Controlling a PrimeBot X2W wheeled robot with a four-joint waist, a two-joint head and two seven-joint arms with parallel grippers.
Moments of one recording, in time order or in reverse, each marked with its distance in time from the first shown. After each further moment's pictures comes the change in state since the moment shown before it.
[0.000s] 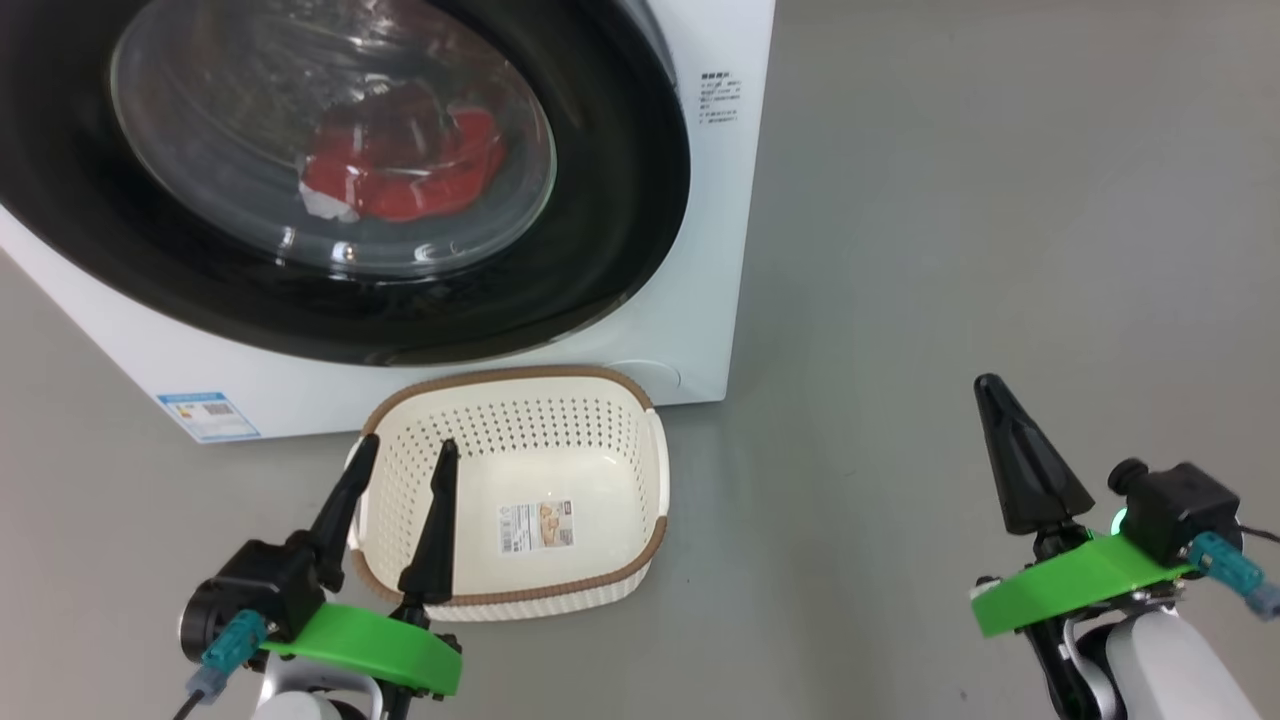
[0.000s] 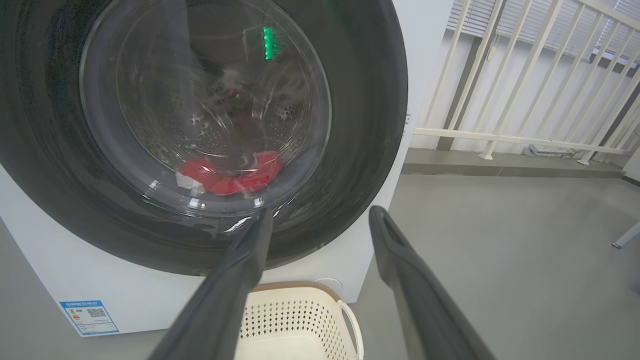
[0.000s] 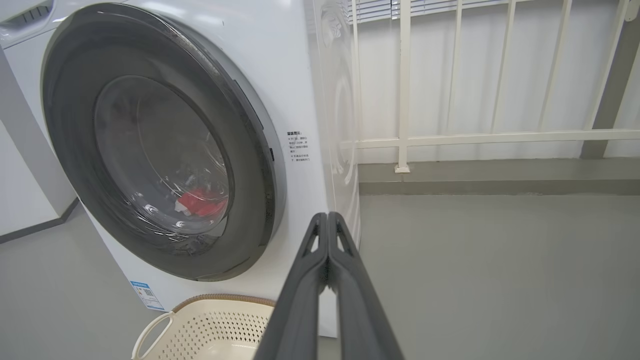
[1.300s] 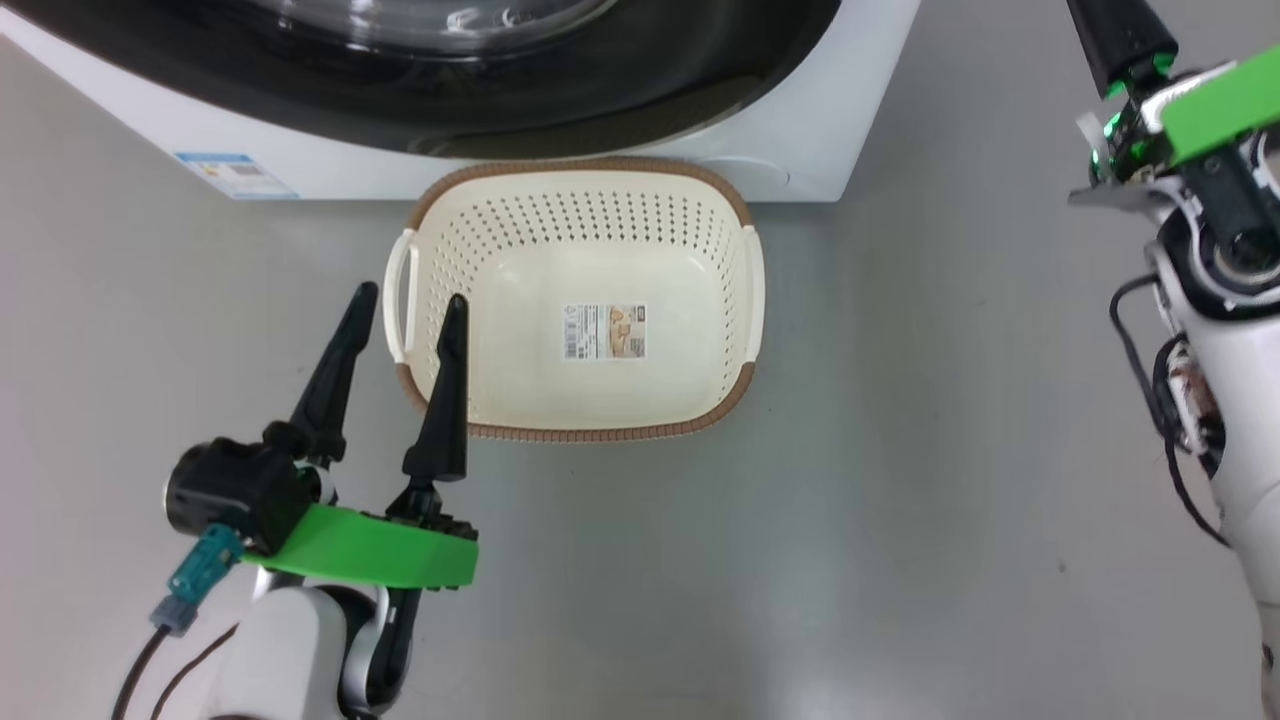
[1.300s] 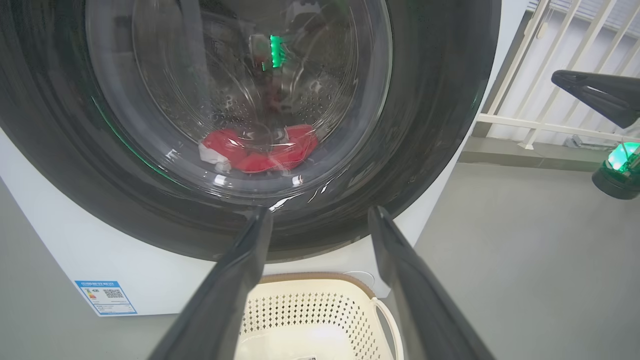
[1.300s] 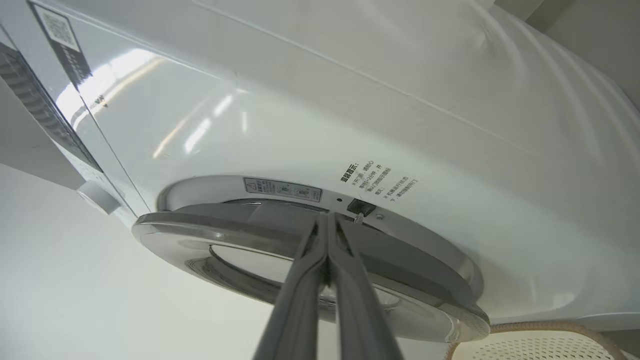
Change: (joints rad) left arm -0.144 -0.001 -0.042 -0.141 -0.027 0.030 -0.004; right arm -0.708 -0.139 0.105 0.199 1.238 0.000 0.390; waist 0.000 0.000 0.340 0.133
